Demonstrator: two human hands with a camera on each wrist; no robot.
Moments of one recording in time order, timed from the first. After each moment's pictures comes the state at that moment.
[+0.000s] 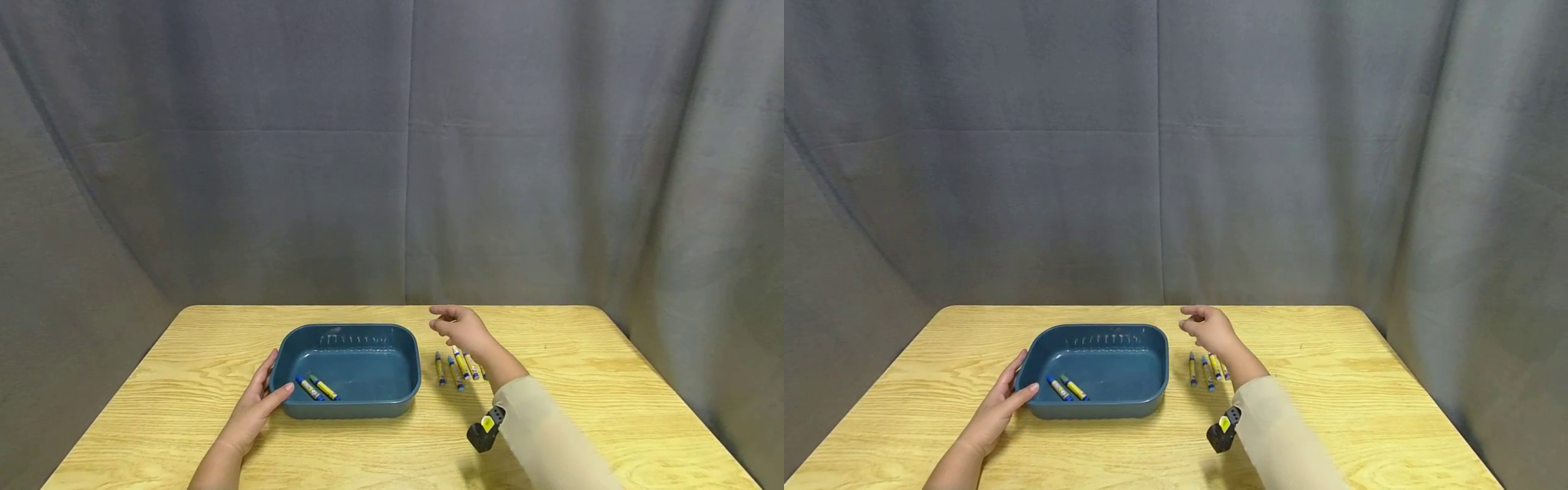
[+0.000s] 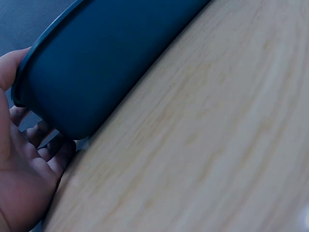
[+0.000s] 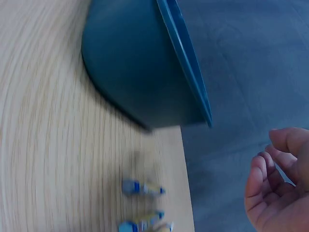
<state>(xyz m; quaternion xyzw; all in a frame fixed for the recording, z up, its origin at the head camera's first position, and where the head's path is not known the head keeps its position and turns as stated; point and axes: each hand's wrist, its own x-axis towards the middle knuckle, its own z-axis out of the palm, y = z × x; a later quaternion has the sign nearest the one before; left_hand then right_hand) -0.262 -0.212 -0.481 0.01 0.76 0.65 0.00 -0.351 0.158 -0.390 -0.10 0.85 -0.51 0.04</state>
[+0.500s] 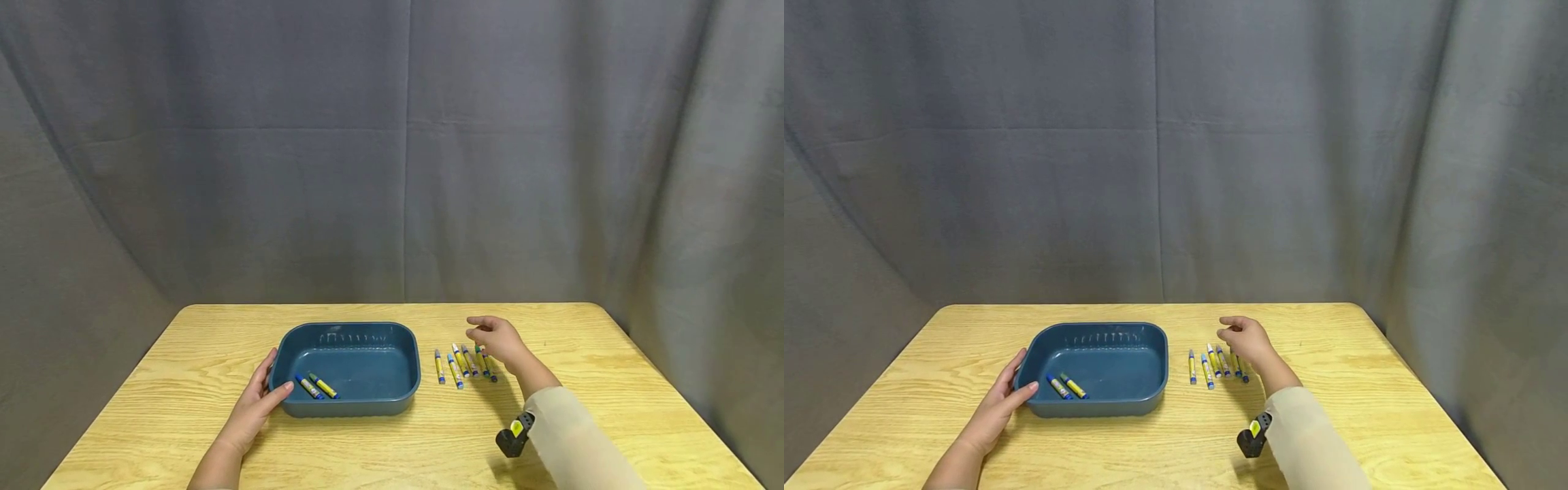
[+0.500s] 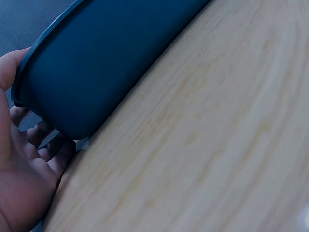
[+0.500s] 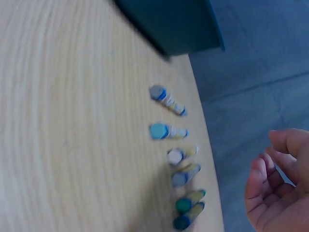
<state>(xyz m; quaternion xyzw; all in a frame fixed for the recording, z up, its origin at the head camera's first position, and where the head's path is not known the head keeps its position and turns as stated) -0.261 -0.213 -0.479 0.02 0.76 0.65 0.00 -0.345 0.214 -0.411 -0.04 0.87 -0.49 0.04</state>
